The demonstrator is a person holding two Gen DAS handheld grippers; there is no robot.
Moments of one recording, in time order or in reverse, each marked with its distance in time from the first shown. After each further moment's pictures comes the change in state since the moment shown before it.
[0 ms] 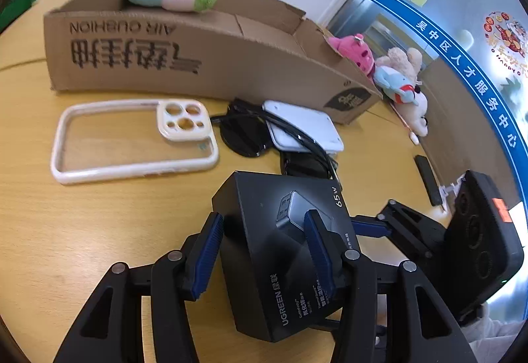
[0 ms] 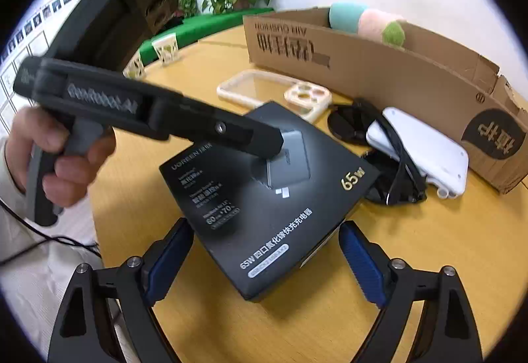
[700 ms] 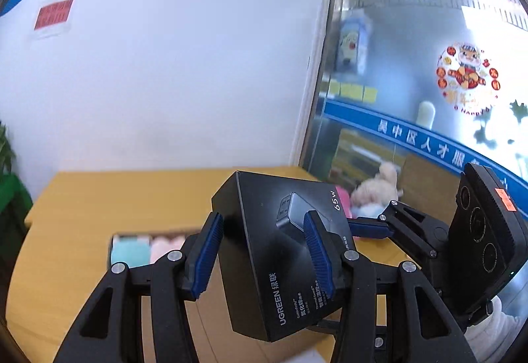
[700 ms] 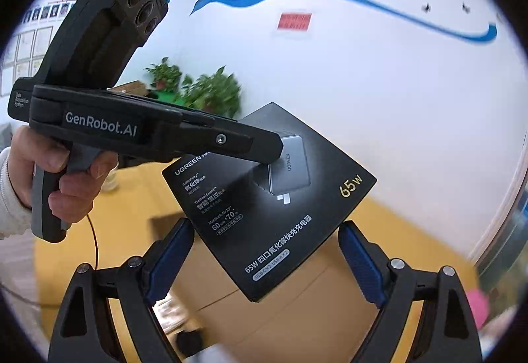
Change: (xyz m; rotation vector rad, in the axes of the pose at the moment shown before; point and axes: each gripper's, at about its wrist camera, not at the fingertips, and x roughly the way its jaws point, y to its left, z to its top) left arm -0.126 -0.103 0.271 0.351 -0.540 0.024; right arm -0.138 -0.081 0.234 -0.287 -0.425 -0.271
